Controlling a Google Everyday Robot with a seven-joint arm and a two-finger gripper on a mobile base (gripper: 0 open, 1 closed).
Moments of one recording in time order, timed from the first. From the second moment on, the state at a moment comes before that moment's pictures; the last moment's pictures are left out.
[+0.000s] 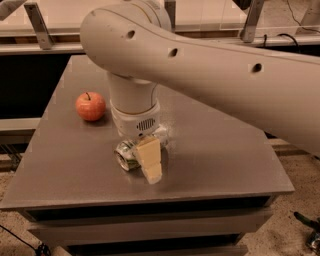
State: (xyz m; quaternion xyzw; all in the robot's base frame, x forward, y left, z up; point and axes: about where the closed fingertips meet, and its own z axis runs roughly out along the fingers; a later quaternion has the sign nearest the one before) arm 0.441 0.048 0.837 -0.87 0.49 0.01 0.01
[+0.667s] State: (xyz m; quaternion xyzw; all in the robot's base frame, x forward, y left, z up) arm 0.432 0.054 0.844 -0.88 0.48 0.03 0.05
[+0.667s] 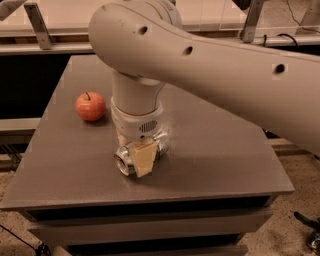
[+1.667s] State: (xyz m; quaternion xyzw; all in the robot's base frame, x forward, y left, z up) arm 0.452 0.035 0.932 -0.84 0.50 0.04 0.20
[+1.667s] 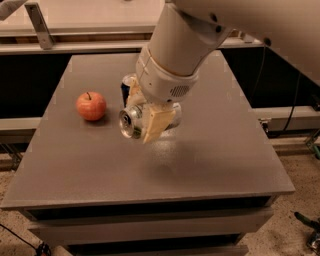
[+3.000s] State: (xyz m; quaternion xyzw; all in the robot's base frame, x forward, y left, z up) arm 0.477 0.016 0.953 -0.73 0.55 0.19 0.36
